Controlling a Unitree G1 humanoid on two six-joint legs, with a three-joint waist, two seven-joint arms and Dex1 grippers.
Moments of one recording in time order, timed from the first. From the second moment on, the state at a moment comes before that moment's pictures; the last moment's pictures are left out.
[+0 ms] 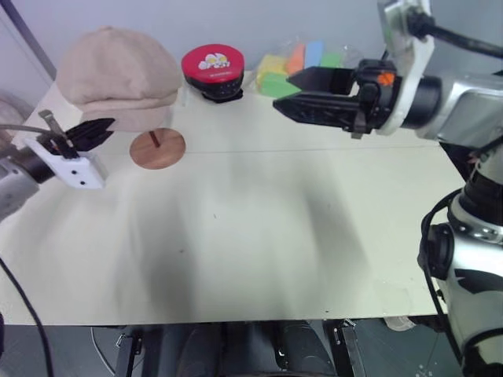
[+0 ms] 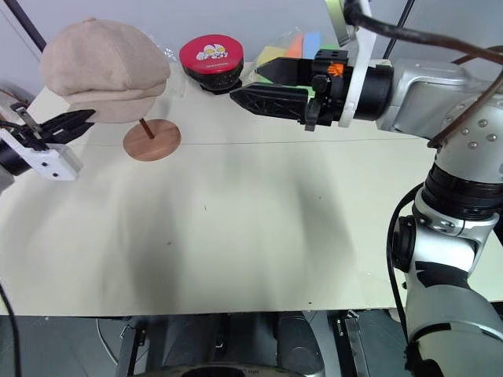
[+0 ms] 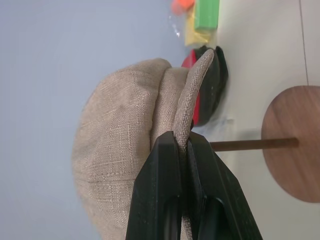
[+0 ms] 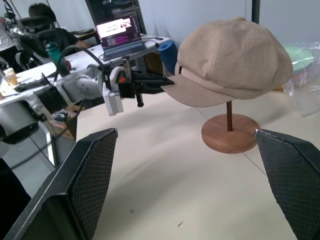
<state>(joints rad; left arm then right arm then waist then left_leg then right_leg) -0.64 1.16 -0.03 0.71 0.40 -1.07 -0.24 -1.09 -0.62 -0.24 -0.21 0.99 1.35 0.67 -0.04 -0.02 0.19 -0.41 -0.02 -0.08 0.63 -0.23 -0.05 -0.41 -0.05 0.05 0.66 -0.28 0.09</state>
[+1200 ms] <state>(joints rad) -0.78 1.25 -0.18 1.04 0.71 -1.30 0.13 -1.04 -0.68 -0.20 -0.21 0.99 1.31 0.65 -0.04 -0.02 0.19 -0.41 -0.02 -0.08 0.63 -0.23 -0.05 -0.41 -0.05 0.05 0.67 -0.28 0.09</state>
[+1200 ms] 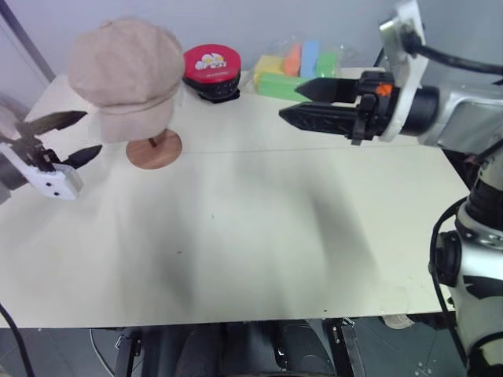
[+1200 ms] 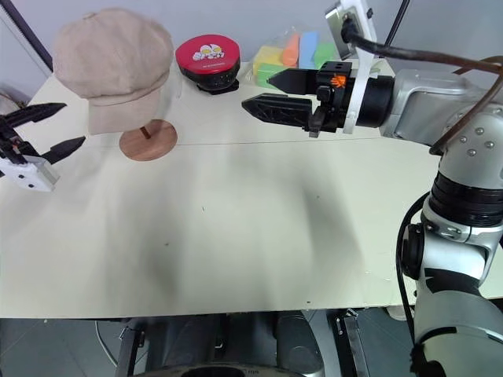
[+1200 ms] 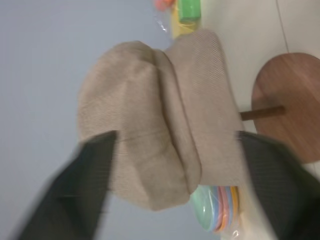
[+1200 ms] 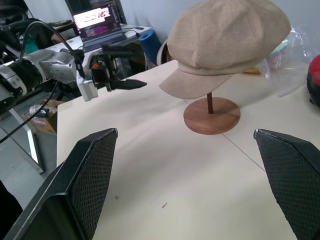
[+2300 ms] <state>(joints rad) 0.53 1.01 1.27 -0.37 -1.39 0.78 -0.57 -1.04 -0.83 -0.01 0.14 0.72 0.99 1.07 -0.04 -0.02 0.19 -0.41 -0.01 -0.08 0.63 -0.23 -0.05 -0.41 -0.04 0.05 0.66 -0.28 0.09</state>
